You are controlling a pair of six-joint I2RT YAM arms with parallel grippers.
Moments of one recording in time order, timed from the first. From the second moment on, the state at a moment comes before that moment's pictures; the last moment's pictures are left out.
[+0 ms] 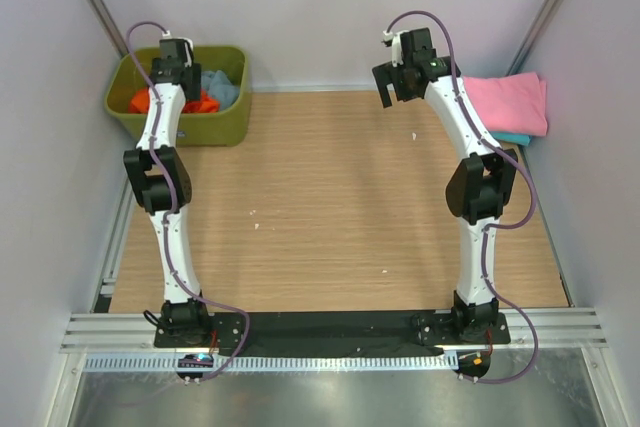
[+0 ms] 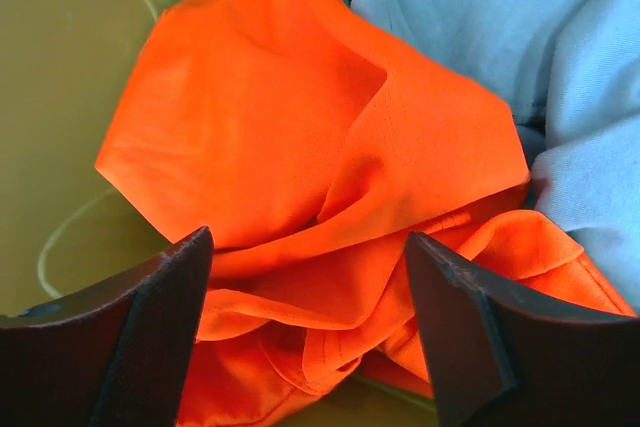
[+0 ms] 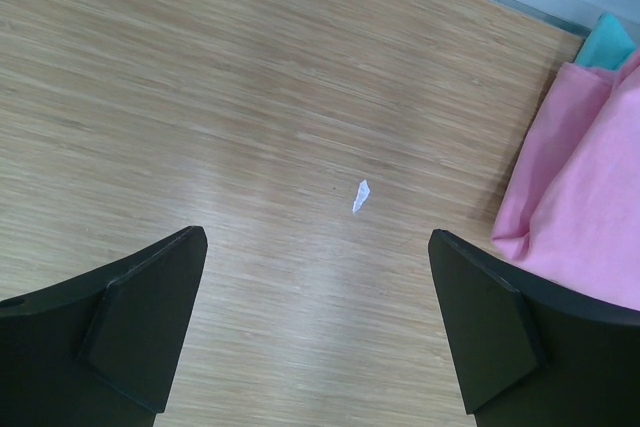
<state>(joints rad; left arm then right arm) 0.09 2.39 2.35 -0.66 -0.32 0.18 0.24 2.19 2.25 -0.84 0.10 -0.17</state>
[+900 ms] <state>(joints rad) 0.16 2.43 2.37 -0.62 -0.14 0.12 0.35 2.18 2.22 -0.83 0.20 -0.22</state>
